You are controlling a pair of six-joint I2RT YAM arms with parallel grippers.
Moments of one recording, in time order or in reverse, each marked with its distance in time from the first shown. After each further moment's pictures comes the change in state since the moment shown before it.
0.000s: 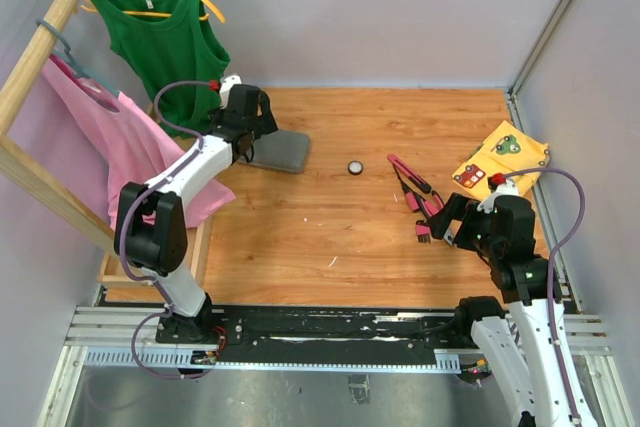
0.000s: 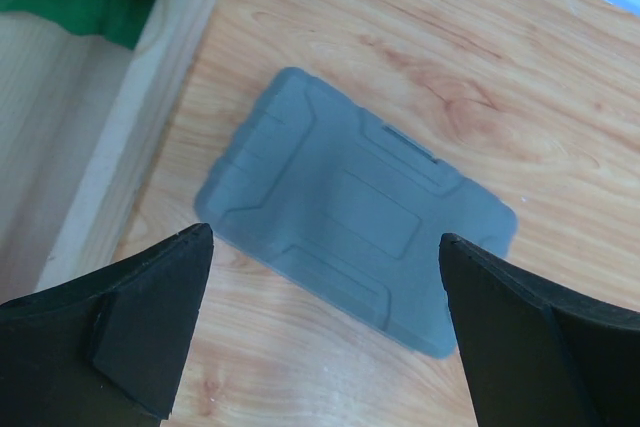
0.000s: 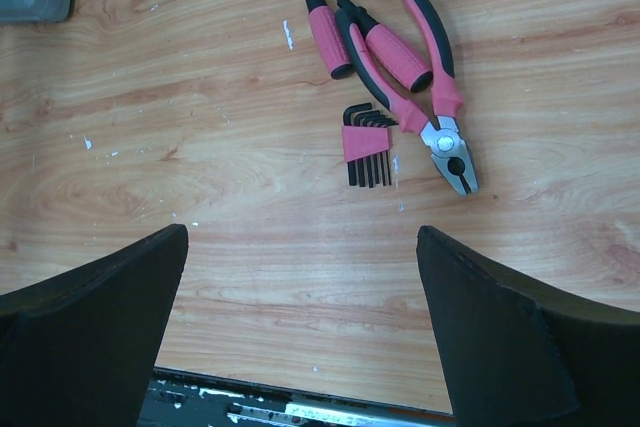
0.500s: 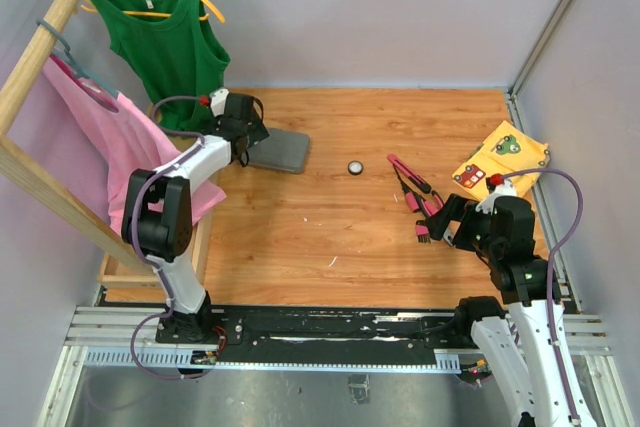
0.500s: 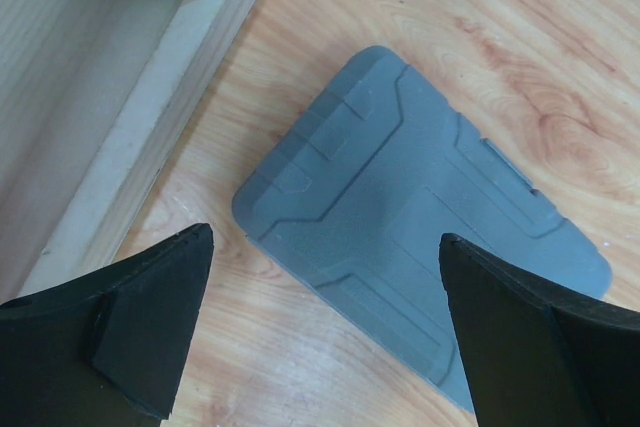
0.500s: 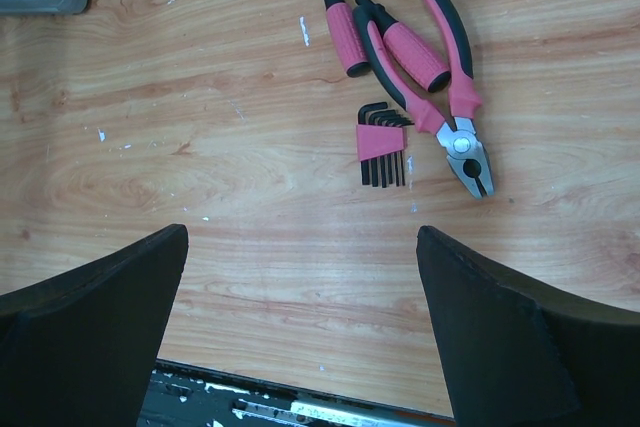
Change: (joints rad) left arm 0.086 0.087 -0.038 0.008 -0.013 -0.130; right arm 0.000 -0.008 -0.012 0.012 -0.037 -0.001
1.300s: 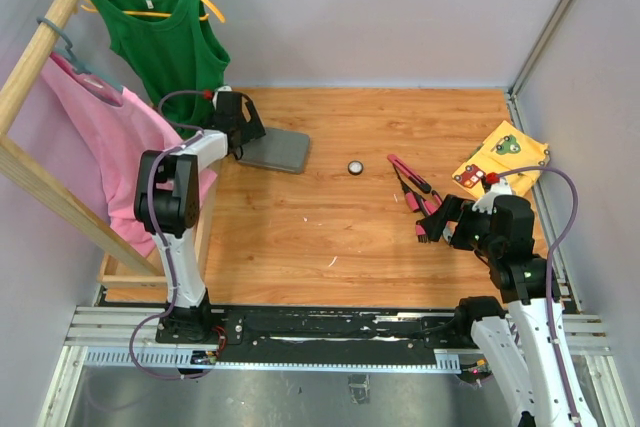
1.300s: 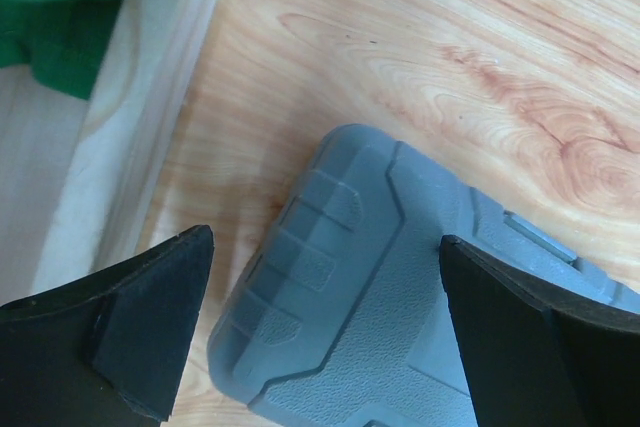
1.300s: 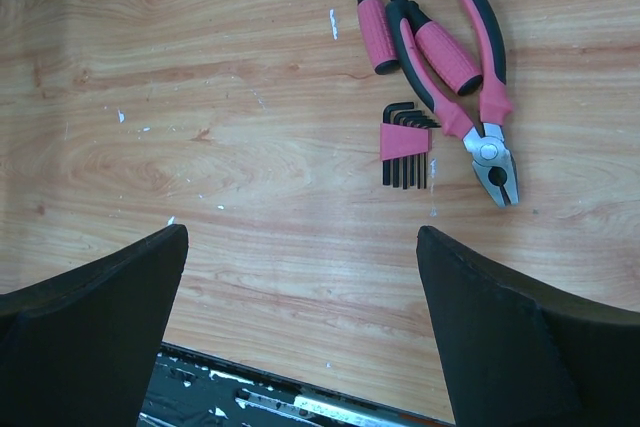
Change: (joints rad) left arm 0.108 0.217 0.084 0.168 0.216 0.188; right arm 0.000 0.008 -0.005 0.020 -0.068 -0.026
